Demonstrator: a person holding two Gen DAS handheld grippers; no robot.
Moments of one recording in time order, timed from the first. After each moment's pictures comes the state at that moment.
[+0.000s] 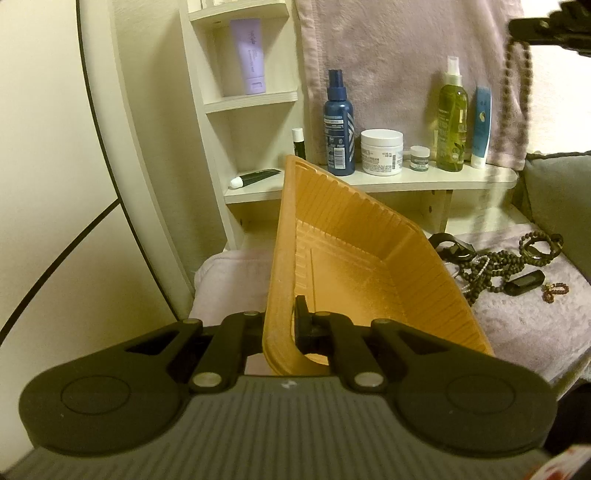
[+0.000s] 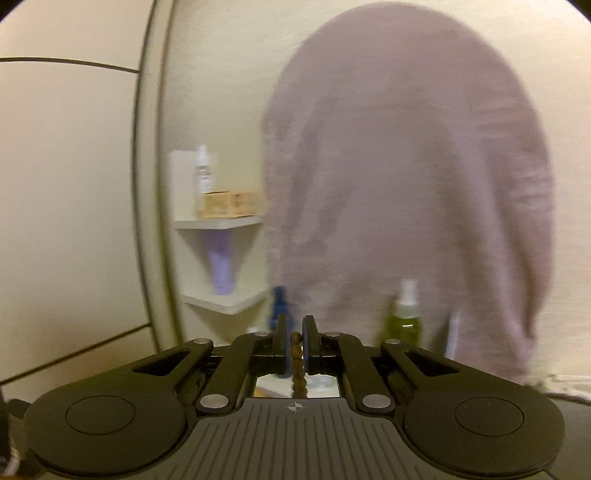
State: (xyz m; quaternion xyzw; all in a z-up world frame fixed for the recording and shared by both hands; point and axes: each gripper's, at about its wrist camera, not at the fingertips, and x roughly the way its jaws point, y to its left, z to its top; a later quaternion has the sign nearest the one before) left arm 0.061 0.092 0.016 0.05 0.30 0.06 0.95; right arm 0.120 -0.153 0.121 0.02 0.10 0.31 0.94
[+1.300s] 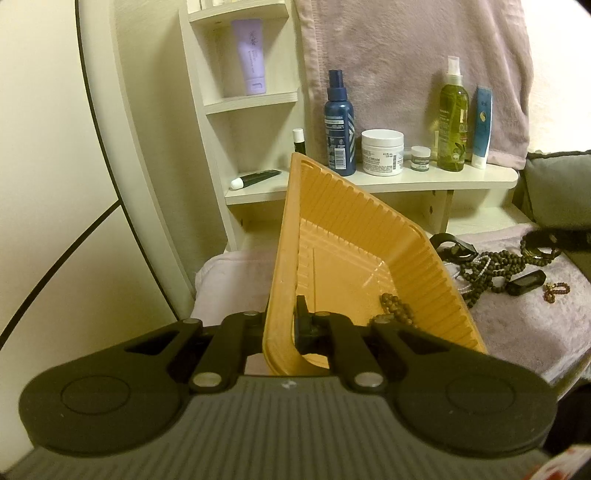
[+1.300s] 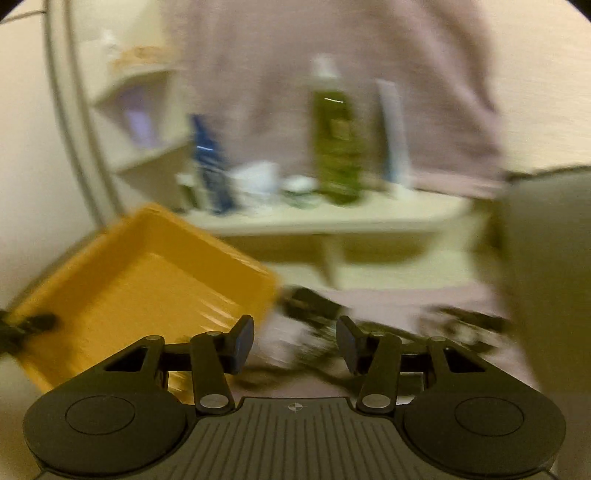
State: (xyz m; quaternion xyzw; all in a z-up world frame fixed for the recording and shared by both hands) left arm 0.061 0.094 0.015 0.05 0.30 0.07 0.95; right arm 0.138 -0.207 -0.024 0.07 0.29 0.22 0.93
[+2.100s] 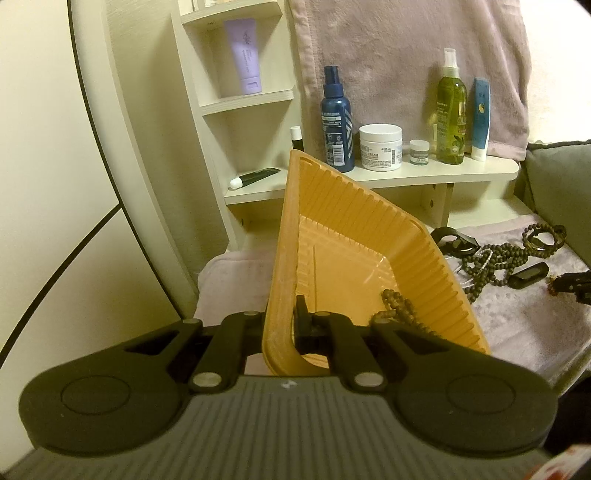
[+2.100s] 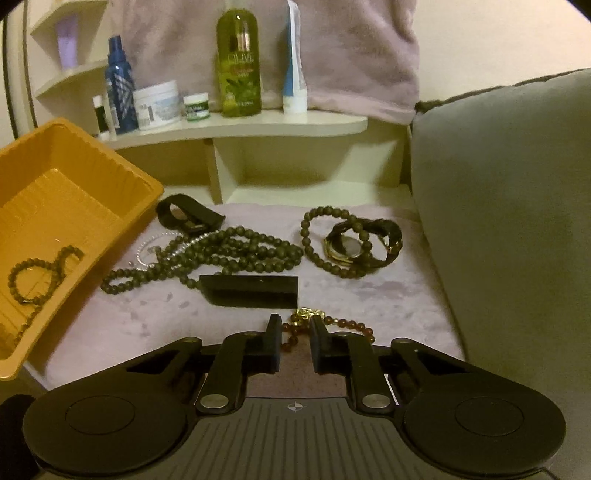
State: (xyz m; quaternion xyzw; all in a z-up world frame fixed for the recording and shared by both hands) left arm 0.062 0.089 0.016 0.06 0.30 0.07 0.95; right arm 0.134 -0.244 -0.086 -0.01 0.34 0.13 0.93
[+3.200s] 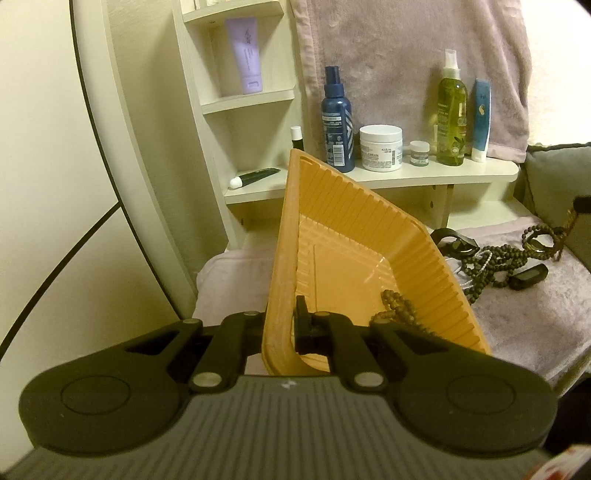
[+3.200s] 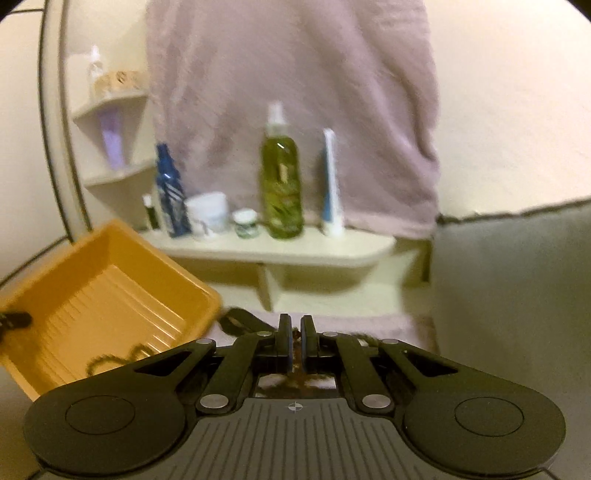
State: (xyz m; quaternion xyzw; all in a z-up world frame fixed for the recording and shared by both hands) left arm 0.062 0.090 0.015 0.06 0.30 0.07 0.95; right arm 0.116 -0.233 0.017 0.03 0.25 0.19 0.95
